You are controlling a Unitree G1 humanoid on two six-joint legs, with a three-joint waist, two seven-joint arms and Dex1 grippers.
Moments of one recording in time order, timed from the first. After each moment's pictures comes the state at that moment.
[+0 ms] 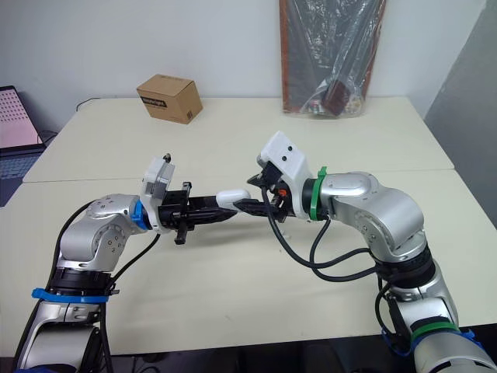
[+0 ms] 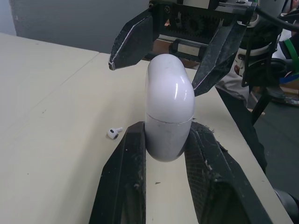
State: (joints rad) left arm -0.56 0.61 0.03 0.11 -0.57 0.43 -1.38; right arm -0.83 -0.42 0.21 -0.40 0.53 1.10 0.64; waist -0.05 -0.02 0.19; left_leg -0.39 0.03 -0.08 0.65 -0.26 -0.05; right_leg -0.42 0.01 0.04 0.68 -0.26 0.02
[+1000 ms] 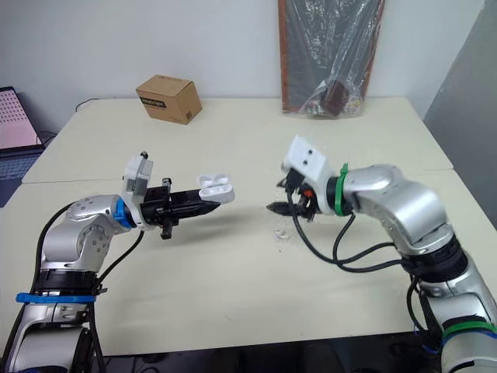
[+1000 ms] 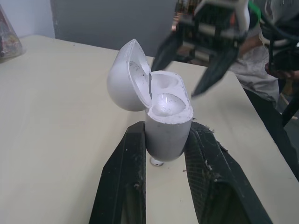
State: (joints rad) left arm -0.56 0.65 0.10 0.19 -0.57 0.37 -1.36; right arm -0.78 -0.62 0.36 -0.34 0.41 0.97 0.74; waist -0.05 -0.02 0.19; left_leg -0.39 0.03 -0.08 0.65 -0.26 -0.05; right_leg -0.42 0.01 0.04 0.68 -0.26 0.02
